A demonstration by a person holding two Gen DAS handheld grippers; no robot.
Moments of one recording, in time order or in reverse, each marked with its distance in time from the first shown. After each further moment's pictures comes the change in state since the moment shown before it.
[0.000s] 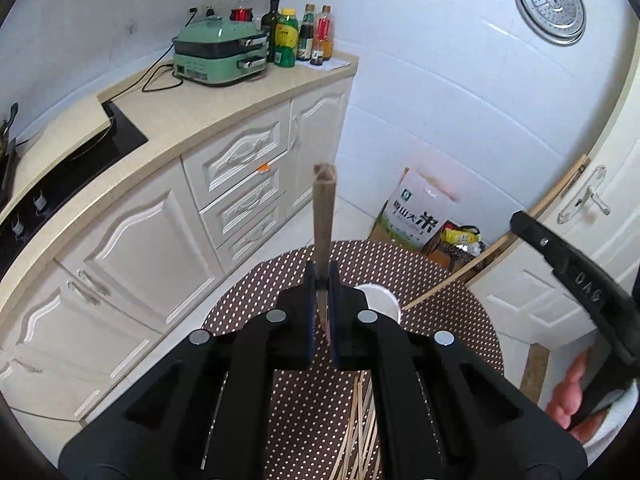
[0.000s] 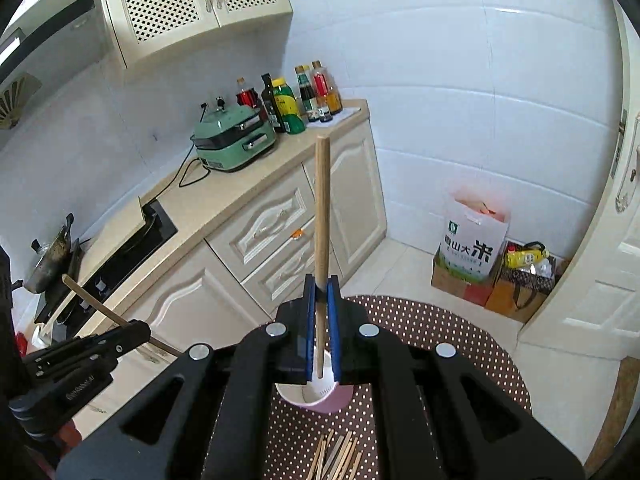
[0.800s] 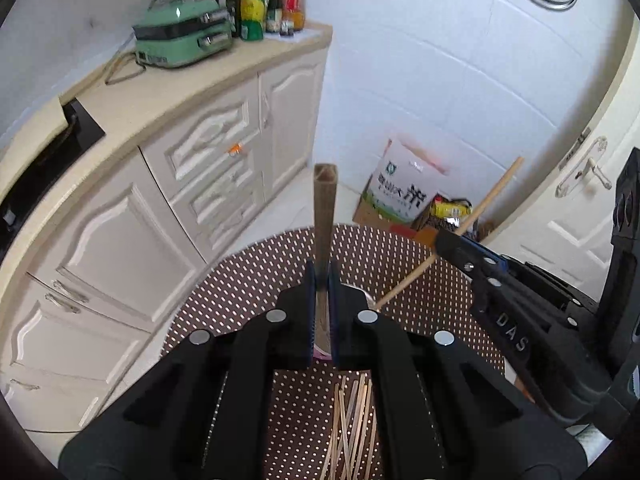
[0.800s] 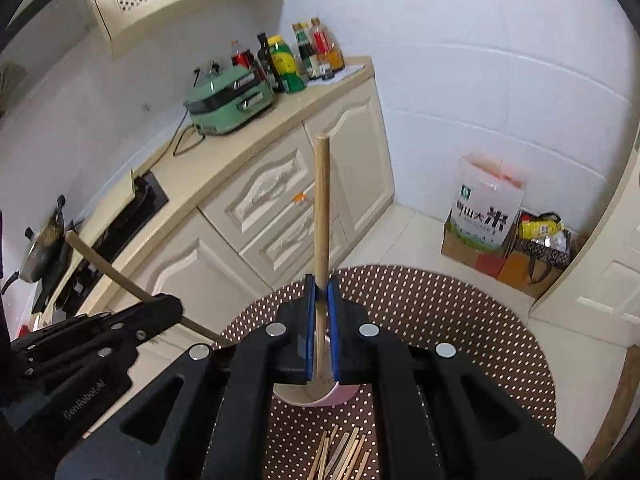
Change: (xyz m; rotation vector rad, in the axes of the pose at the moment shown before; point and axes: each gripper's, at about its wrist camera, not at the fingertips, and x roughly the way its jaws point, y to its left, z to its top) left arm 0.069 -0.038 -0.001 0.060 0.124 -0.045; right arm 0.069 -0.008 -0.023 0.025 0.172 0.028
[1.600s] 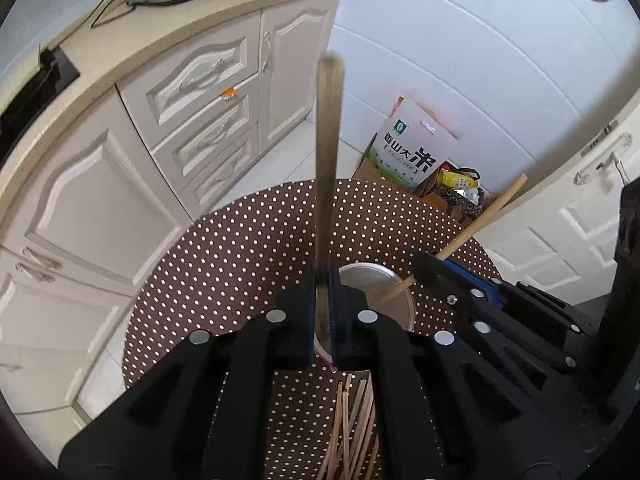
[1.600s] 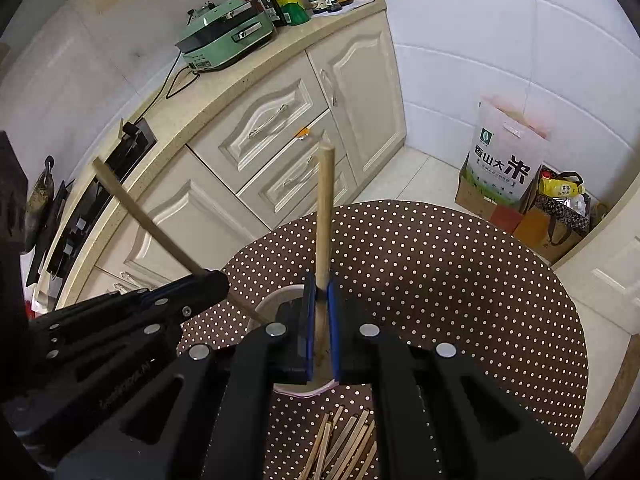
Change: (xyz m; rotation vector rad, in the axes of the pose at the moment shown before) left arm 0.078 0.013 -0.014 -0.072 0.148 -0.023; right arm 0.064 -0.003 -0.019 -0.010 0.186 0.021
